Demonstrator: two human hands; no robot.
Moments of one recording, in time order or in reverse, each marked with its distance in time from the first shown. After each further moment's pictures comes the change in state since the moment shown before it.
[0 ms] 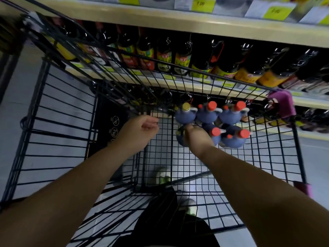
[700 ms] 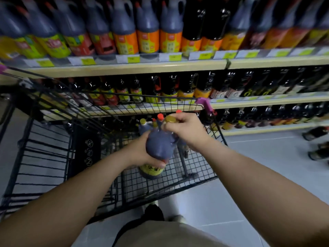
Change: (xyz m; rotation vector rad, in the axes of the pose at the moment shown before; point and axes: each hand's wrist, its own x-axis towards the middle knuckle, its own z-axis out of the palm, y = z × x) left_hand -0.111 0.098 0.067 0.242 -0.411 0.206; right_hand -0.190 0.002 -0.143 0.995 0.441 -0.060
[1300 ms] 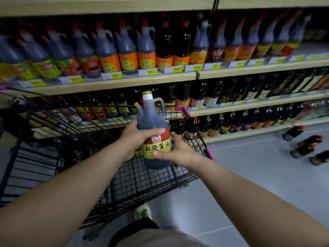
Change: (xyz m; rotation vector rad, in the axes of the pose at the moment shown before) left_hand -0.027 0.067 0.040 -0.609 0.272 0.104; right_hand -0.103 0.020 -0.042 0.141 -0.252 0.190
